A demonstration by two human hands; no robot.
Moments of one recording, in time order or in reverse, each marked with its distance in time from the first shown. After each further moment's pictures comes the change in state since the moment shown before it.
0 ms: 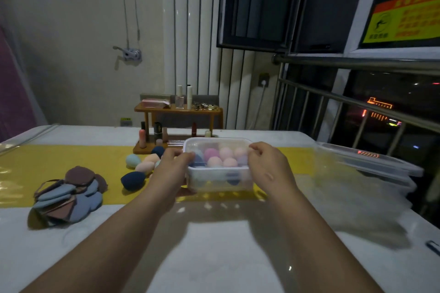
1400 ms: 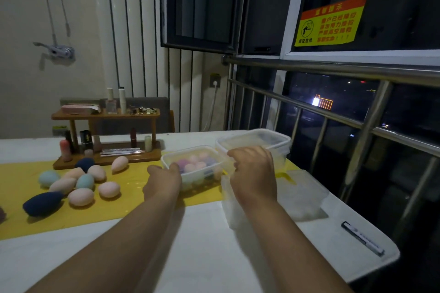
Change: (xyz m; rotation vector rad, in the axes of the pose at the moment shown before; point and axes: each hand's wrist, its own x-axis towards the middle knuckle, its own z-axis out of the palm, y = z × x) left_hand 0.055 -0.043 0.139 0.488 0.267 -0.081; right_hand 0.001 0.074 -0.062 -0.325 0.482 -0.440
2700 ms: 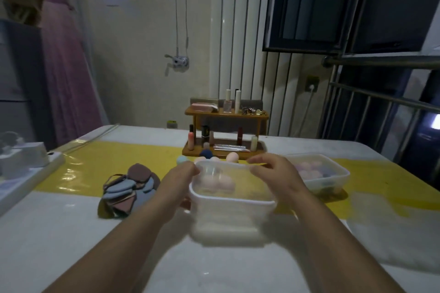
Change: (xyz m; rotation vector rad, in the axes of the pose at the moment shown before) left_hand 0.012 -0.080 -0.216 -0.332 -0.142 0.034; right_hand 0.005 -0.130 0.106 0.751 -0.726 0.238
